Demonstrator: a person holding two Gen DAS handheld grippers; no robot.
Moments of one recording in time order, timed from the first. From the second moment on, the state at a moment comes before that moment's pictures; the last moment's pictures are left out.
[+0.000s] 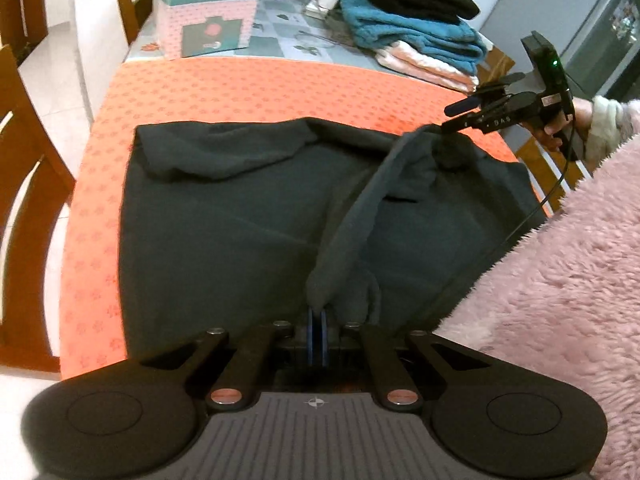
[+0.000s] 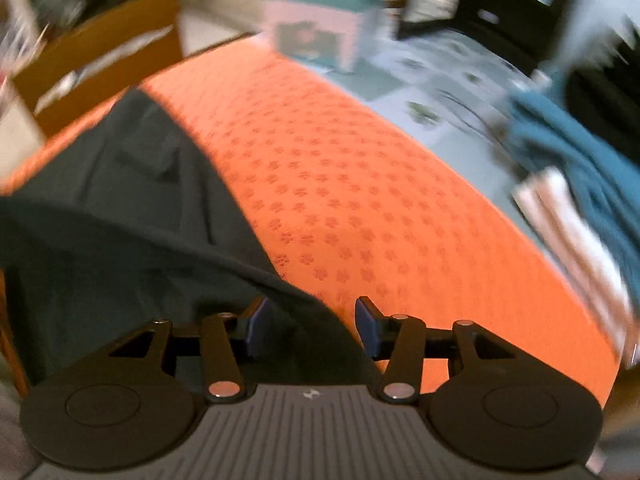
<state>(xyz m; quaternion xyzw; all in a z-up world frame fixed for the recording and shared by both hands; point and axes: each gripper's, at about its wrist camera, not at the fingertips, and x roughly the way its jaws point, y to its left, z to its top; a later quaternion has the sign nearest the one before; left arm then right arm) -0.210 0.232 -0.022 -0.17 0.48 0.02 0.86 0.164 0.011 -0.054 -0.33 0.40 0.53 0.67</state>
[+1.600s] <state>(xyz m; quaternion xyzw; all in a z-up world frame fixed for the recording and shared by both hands) 0.024 0.390 -0.067 -0.09 0.42 0.26 0.87 0.275 -0.035 -0.045 -0.16 0.36 0.33 0.86</state>
